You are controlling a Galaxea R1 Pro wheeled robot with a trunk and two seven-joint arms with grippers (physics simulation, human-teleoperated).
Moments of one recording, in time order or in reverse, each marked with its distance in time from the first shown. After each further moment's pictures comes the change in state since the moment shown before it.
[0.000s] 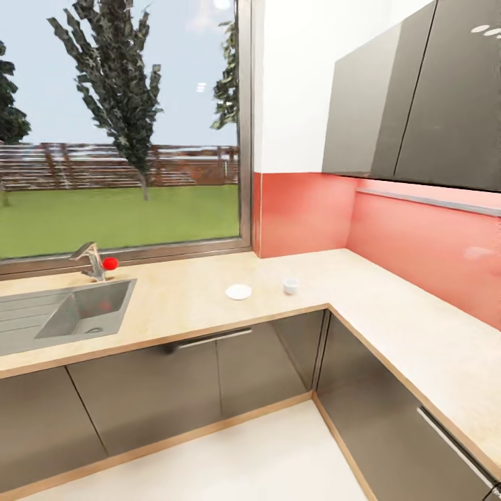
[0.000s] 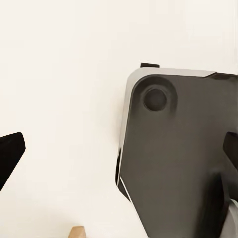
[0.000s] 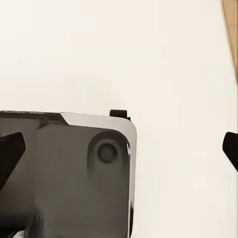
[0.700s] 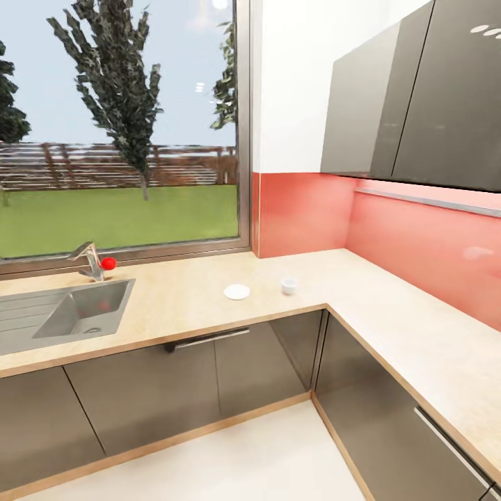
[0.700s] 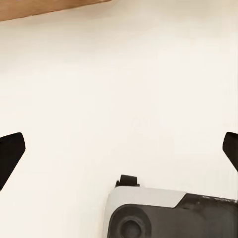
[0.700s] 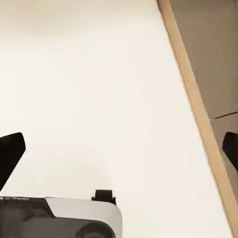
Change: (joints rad) left arm -0.058 0.014 0.001 -0.277 -0.005 -0.017 -0.016; right arm -0.004 0.130 0.003 -0.284 -0.002 -0.091 0.002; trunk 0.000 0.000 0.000
